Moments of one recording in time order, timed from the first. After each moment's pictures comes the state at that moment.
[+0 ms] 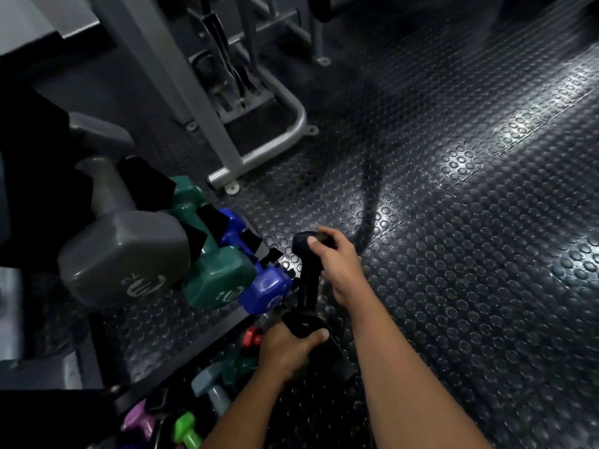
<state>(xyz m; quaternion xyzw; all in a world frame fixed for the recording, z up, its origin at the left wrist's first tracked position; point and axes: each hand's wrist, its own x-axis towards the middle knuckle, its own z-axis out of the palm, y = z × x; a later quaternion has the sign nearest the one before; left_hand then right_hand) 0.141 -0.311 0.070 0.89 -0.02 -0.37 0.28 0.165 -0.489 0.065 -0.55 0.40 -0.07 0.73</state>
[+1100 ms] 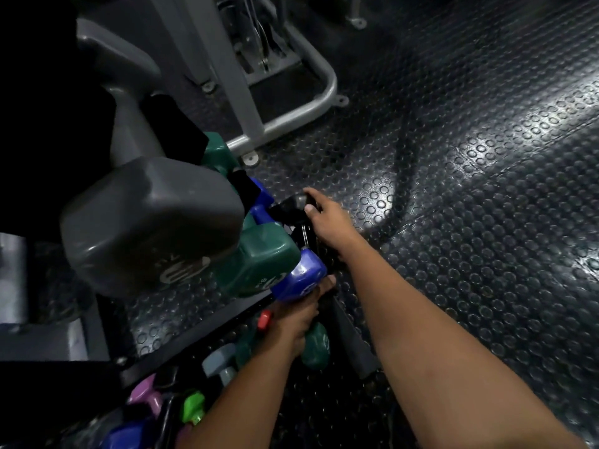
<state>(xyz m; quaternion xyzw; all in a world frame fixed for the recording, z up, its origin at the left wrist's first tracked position) 0.184 -0.318 0.021 0.69 0.20 -0.37 0.59 0.256 -0.478 0.054 -0.77 0.29 0.05 0.56</state>
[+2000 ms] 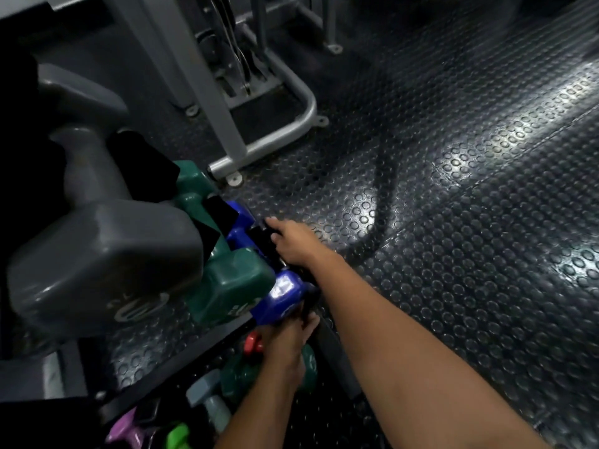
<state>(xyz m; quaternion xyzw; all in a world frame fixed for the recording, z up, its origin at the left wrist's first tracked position) 0.167 -0.336 0.034 0.58 0.30 -0.25 0.72 0.269 -0.465 0.073 -0.87 0.18 0.13 0.45</state>
